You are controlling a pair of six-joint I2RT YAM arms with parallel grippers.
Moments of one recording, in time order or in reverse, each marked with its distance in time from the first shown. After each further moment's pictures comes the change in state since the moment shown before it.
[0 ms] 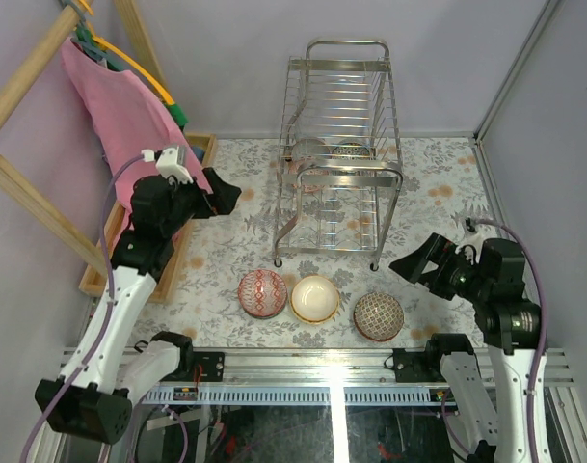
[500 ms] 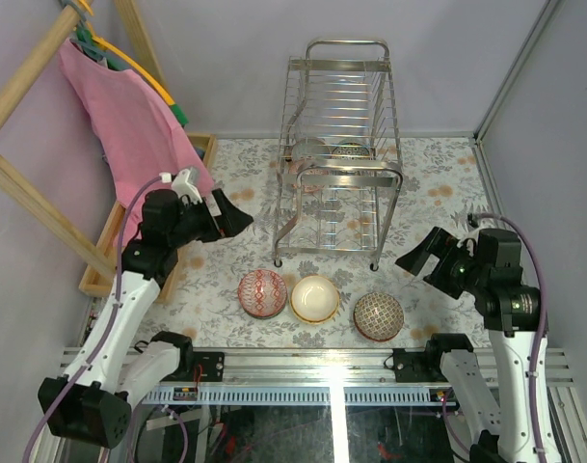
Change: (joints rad) left arm 0.000 -0.065 -0.106 -0.114 0.174 -0.128; right arm 0.000 0.091 0.070 -0.089 0.144 -0.004
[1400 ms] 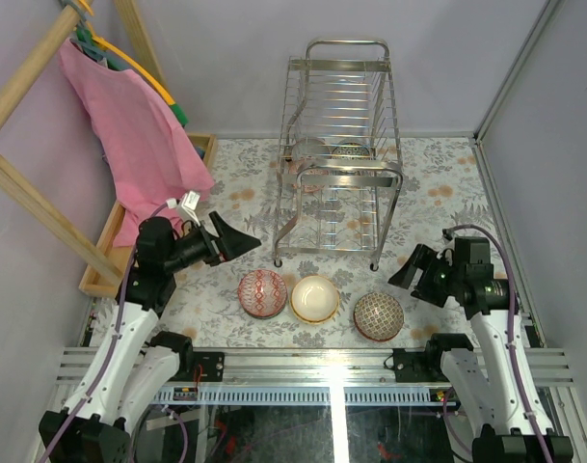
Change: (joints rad) left arm 0.000 -0.188 -0.245 0.165 0.317 -0.272; right arm 0.003 0.037 -0.292 0.135 -0.023 -0.072
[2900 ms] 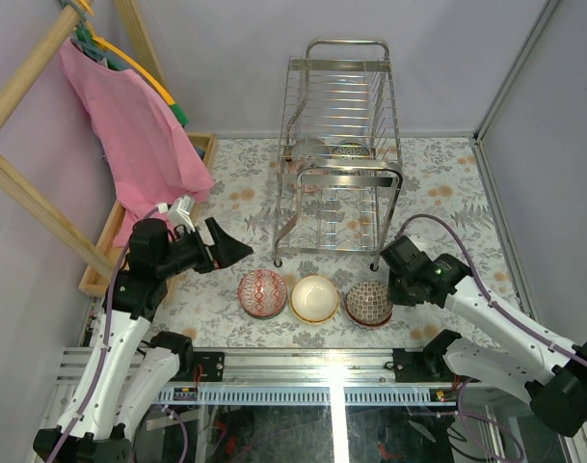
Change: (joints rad) left arm -0.007 -0.062 0.121 -0.338 -0.135 0.154; right arm 0.685 0.285 0.080 -0.050 0.605 0.253
